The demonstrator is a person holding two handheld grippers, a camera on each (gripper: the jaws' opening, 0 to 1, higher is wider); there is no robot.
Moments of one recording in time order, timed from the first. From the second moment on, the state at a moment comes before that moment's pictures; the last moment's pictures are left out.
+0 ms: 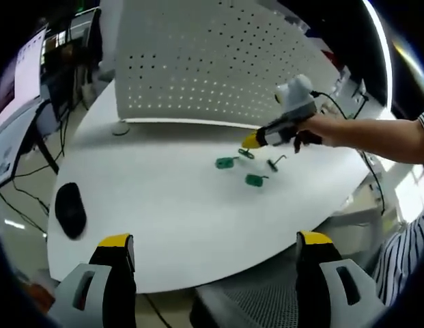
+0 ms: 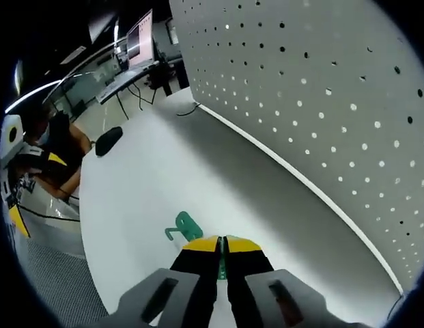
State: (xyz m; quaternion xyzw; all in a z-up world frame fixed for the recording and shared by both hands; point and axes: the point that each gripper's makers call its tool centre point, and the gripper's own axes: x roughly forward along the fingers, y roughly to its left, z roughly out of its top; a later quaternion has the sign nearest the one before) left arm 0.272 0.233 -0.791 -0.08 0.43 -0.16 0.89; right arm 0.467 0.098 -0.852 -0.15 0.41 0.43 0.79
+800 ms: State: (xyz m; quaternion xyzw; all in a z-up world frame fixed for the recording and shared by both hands) left arm 0.306 0.224 -0.760 -0.08 0.39 -0.18 0.90; right arm 0.455 0.110 -0.739 0.06 0.32 0.38 0.86
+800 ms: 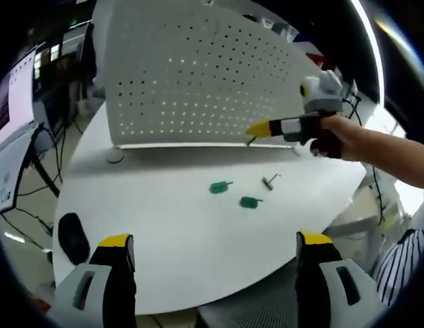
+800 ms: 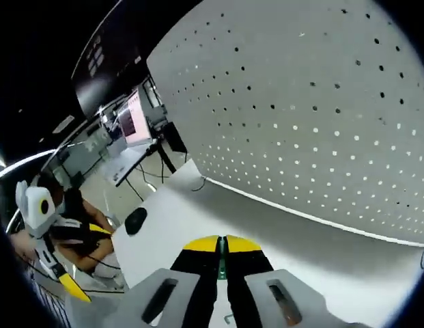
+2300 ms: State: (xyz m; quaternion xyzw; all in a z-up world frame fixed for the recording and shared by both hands) left arm 0.333 0.187 -0.704 -0.26 0.31 -0.23 0.88; right arm 0.348 0.178 -0.658 0.19 0.19 0.43 0.86
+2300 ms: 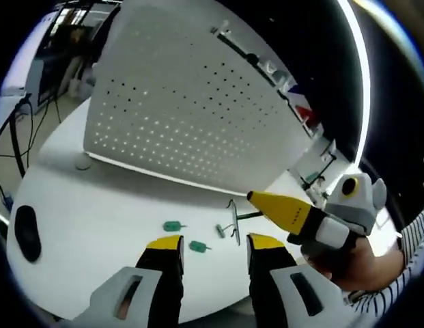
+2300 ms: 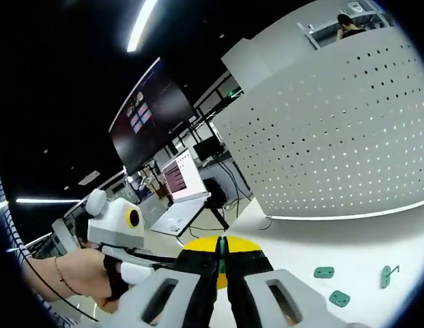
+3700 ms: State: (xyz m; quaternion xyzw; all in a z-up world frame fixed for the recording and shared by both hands) left arm 0.336 0.200 -0.698 -0.22 0.28 -0.22 0.91; right arm 0.332 0.189 -0.655 0.19 0.22 0.45 0.84
